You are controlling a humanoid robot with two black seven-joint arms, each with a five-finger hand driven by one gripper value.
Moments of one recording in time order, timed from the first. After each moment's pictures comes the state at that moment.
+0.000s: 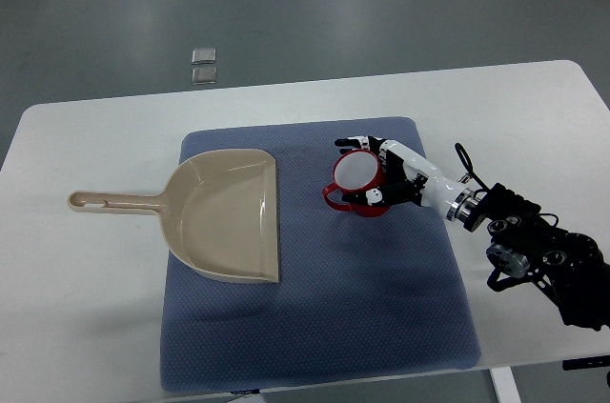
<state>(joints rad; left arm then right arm) -0.06 0.00 0.06 -0.26 0.09 0.05 0.09 0.60 -0.17 0.58 0.70 -0.87 0.30 0.61</state>
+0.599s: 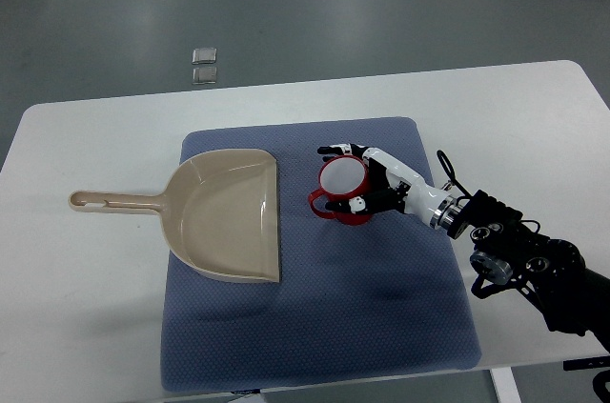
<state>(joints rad) -0.06 0.00 0.06 -0.26 0.09 0.05 0.09 0.59 -0.13 0.57 0.69 -0.88 0.28 0.61</state>
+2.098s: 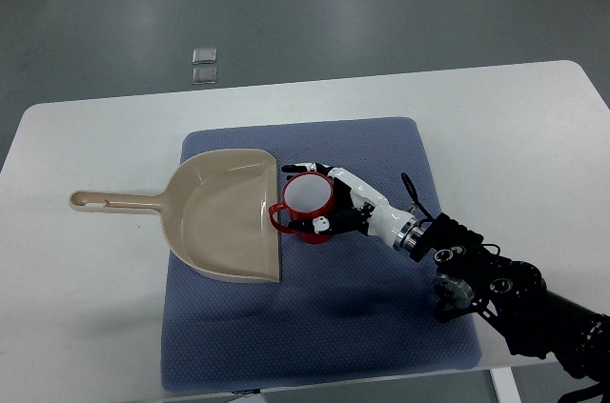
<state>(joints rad) -0.06 0.00 0.06 -0.26 0.09 0.05 0.09 0.55 0.00 0.58 0.69 -0.87 0.27 0.61</state>
